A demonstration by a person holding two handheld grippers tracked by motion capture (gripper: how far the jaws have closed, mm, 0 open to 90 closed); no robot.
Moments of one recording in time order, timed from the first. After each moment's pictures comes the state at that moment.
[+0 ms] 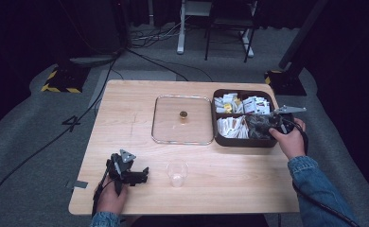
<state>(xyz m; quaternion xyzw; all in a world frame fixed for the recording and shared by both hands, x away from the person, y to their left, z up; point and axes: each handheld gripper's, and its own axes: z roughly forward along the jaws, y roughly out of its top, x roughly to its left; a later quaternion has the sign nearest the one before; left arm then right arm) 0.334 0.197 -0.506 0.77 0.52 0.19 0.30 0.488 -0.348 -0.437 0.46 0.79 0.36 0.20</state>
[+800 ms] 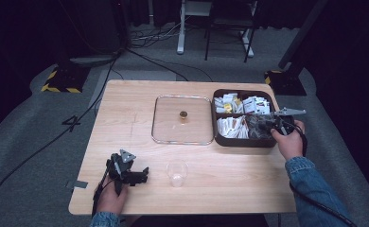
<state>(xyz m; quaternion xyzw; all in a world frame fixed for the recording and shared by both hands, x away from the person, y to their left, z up) 0.334 0.197 -0.506 0.77 0.52 0.19 0.30 0.484 -0.351 -0.442 0.45 0.79 0.35 0.21</state>
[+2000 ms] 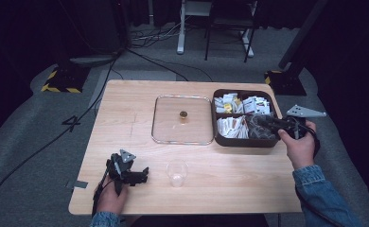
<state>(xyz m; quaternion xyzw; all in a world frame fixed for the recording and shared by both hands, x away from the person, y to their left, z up) 0.334 0.197 -0.506 0.77 0.52 0.19 0.30 0.432 -0.332 -0.377 0.37 0.76 0.50 0.19</state>
